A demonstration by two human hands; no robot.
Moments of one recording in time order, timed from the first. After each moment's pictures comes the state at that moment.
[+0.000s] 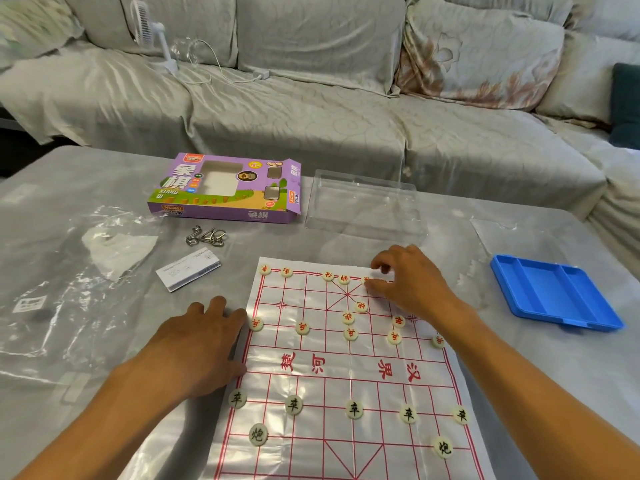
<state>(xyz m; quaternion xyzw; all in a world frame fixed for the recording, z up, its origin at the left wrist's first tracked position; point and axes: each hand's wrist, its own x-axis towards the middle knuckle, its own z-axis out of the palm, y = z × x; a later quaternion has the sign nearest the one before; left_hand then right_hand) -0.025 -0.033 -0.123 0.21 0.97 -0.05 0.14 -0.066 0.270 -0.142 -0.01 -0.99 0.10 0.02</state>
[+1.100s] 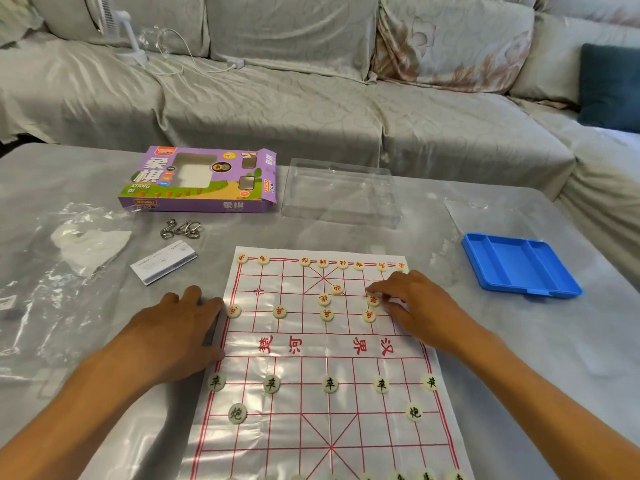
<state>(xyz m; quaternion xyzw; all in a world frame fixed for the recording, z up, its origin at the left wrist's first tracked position) -0.026 -0.034 -0.125 0.22 0.96 -0.06 0.14 0.010 0.305 -0.147 0.03 -0.99 0.12 -0.04</state>
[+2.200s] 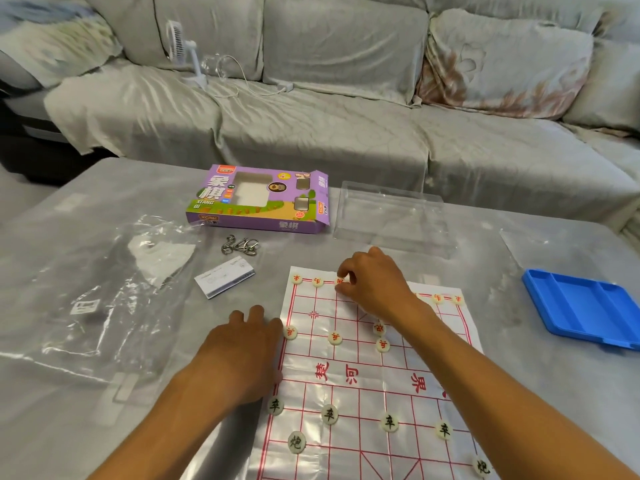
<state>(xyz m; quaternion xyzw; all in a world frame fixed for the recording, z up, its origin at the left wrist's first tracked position) -0.024 -0.032 -0.128 0.19 0.97 -0.04 0.12 -0.099 0.179 -0.147 0.06 -0.99 0.10 0.04</state>
